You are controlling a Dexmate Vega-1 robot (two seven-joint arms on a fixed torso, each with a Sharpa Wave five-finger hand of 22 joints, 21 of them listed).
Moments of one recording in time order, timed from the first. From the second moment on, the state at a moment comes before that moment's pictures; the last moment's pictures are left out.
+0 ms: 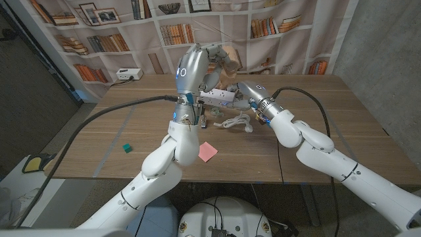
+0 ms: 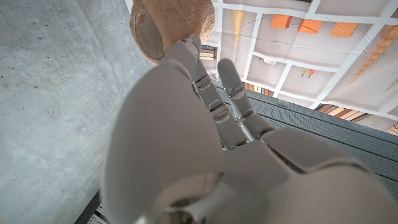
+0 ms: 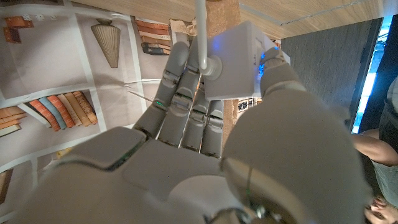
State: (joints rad) left arm 1.09 0.52 0.57 -2.25 0.91 0.21 0.73; left_hand 1.57 0.00 0.28 -0.17 0.35 1.01 -0.05 0.69 0.45 0.94 -0.14 0.62 0.43 1.01 -0.19 0.62 0.32 0.48 -0.08 1.50 0.19; right arm -0.91 -0.74 -0.58 -2.02 -0.57 -0.11 -0.17; right_hand 1.06 -0.05 0.36 -0.17 0.21 0.82 0.03 0.22 0.30 0.85 0.00 0.54 0.32 1.10 -0.10 0.29 0.90 0.60 -0.05 1.30 0.17
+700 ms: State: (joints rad) left arm 1.17 0.51 0.56 -2.29 0.92 0.16 0.79; left_hand 1.57 0.00 0.28 -0.17 0.36 1.01 -0.05 0.69 0.46 0.94 -0.14 0.62 0.43 1.01 -0.19 0.61 0.32 0.48 -0.08 1.51 0.19; right arm -0.89 -0.74 -0.60 -2.01 -0.58 -0.15 -0.17; right_hand 1.06 -0.05 0.36 -0.17 0.20 0.82 0.03 0.22 0.29 0.85 0.00 0.54 0.32 1.10 -0.10 0.29 0.90 0.60 -0.05 1.30 0.17
